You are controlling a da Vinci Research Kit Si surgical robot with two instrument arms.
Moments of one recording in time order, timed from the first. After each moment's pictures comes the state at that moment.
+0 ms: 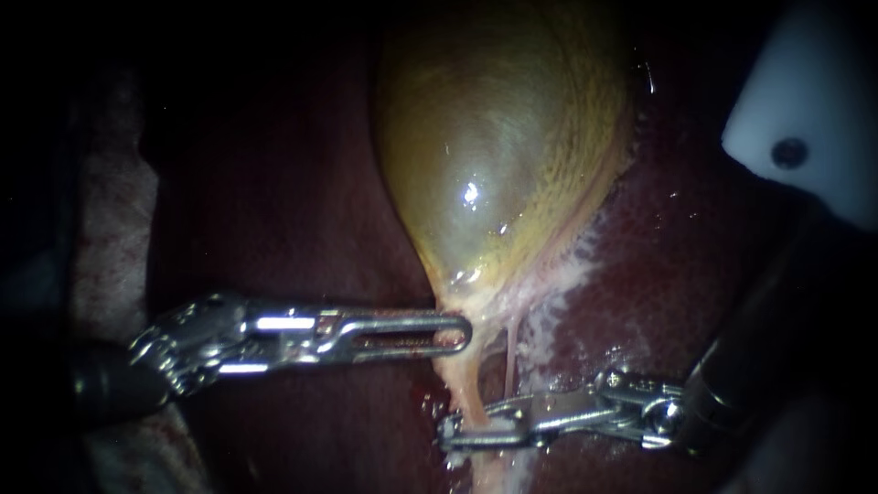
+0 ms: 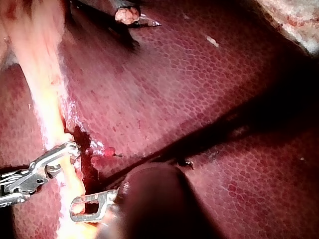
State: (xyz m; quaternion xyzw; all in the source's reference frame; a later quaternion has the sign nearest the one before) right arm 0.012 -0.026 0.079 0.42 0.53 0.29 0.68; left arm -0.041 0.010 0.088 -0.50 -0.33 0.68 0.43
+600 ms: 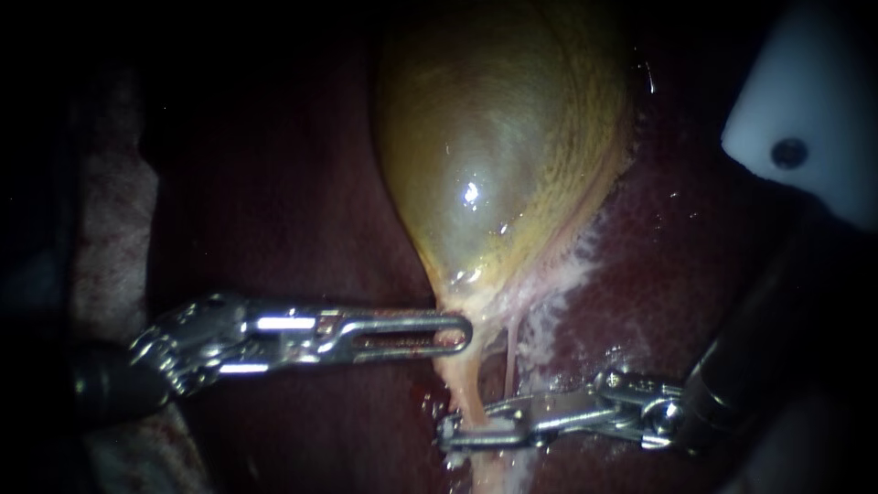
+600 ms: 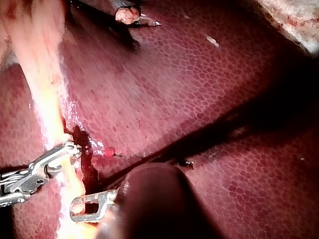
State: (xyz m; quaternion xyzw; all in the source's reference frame) right arm 0.012 -0.026 0.079 0.42 0.53 0.29 0.68; left arm -0.041 0.010 0.088 -0.50 -0.33 0.68 0.43
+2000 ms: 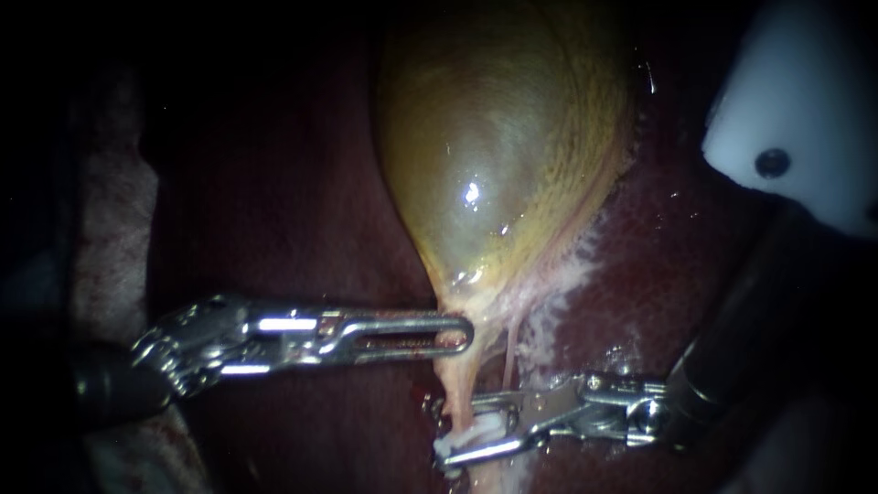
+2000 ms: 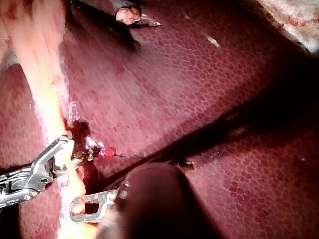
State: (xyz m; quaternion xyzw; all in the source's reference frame) right arm 0.014 -0.026 0.080 0.40 0.55 0.26 0.69; left arm -0.041 0.010 0.088 -0.50 -0.33 0.68 0.43
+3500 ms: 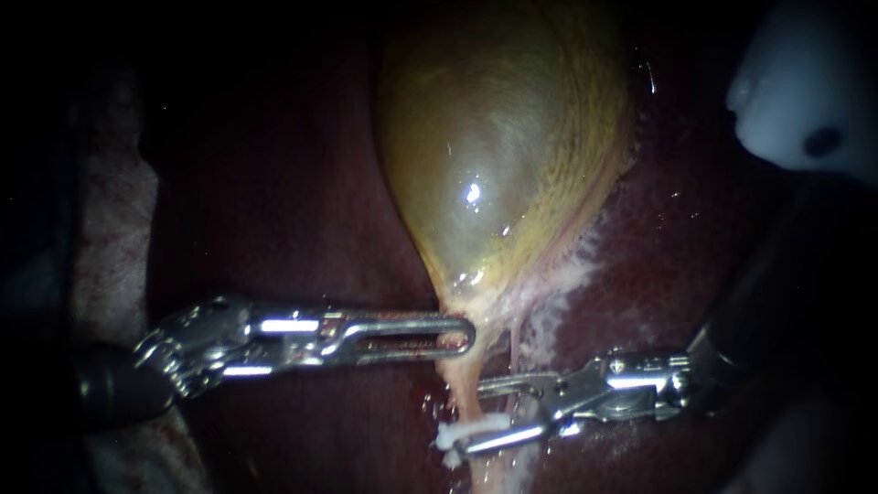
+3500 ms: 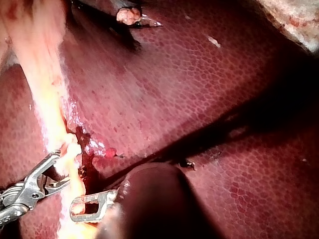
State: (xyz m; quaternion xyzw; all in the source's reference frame) right arm 0.011 -0.023 0.077 0.35 0.58 0.20 0.71; left arm -0.042 0.010 0.089 -0.50 -0.33 0.68 0.43
